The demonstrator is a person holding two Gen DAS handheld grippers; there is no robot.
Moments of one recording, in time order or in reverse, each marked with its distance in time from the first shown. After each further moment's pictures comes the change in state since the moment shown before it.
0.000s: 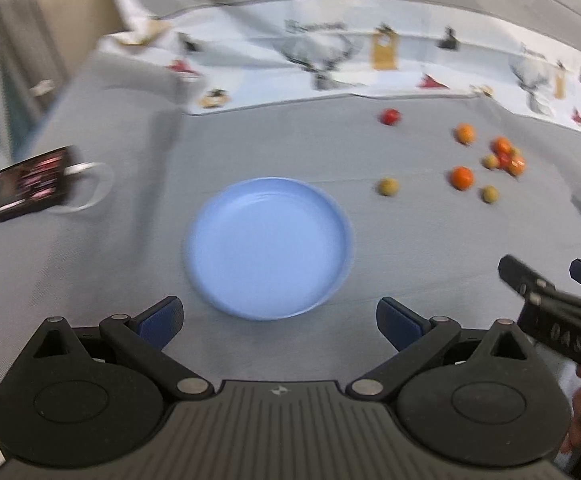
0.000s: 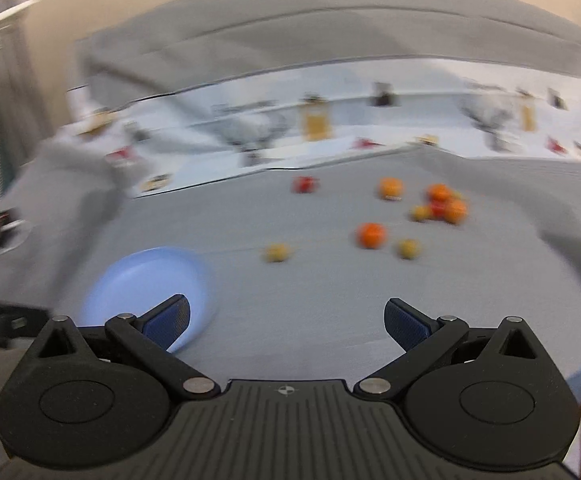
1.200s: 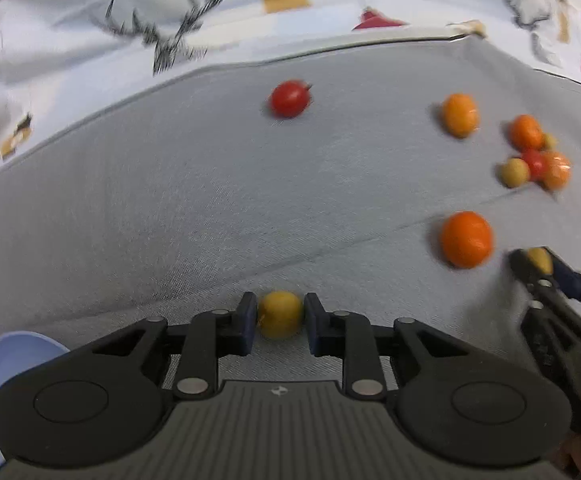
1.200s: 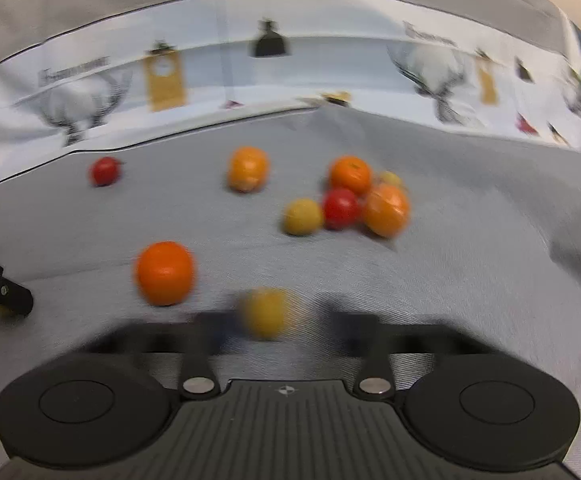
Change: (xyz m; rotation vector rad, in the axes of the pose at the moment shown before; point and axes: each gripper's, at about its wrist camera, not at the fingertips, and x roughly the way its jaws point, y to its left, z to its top) left arm 0.265 -0.143 0.128 0.153 0.073 -0.092; right arm 0.247 -0.116 -0.005 -0.008 0.026 -0.164
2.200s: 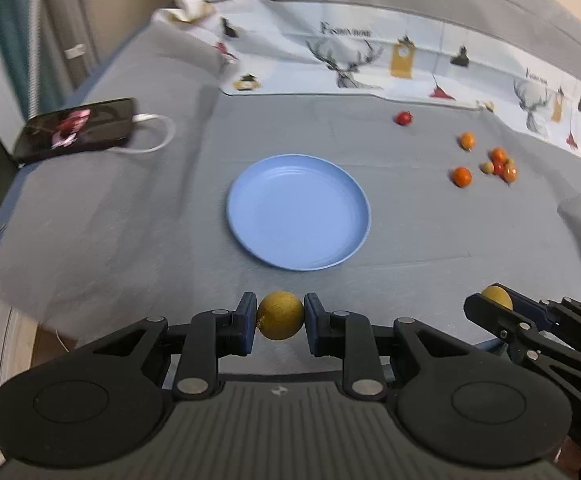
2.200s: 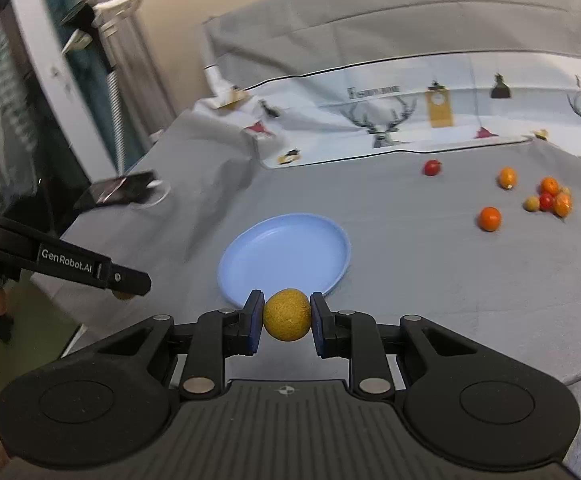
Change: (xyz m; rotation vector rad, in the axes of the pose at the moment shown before) left arm -0.331 0.146 -0.243 -0.280 -0.084 0.064; right arm -0.328 0.108 -0.030 -0.099 0.063 0.592
